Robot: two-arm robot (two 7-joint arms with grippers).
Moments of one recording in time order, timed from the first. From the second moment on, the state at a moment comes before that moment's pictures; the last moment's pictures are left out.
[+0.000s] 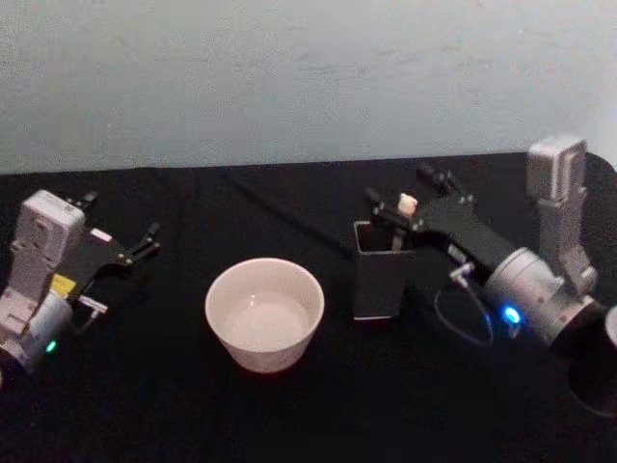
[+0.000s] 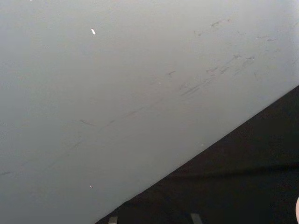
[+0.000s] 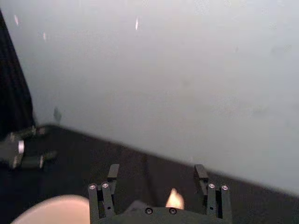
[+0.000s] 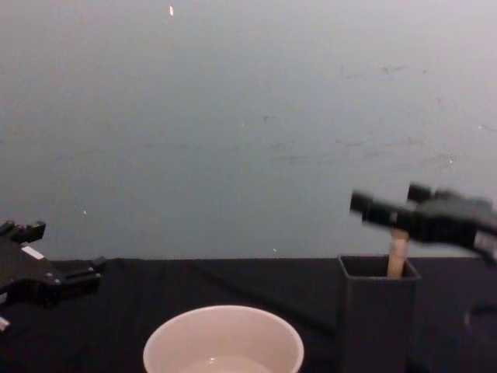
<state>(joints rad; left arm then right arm) -0.20 0.60 0.45 -1.41 -0.25 -0.12 0.03 0.15 0.34 -0.29 -1.55 0.42 0.00 0.34</state>
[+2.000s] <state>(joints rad) -0.20 0.60 0.45 -1.41 -0.25 -0.12 0.03 0.10 0.30 -0.18 -1.44 0.18 -0.02 0.18</state>
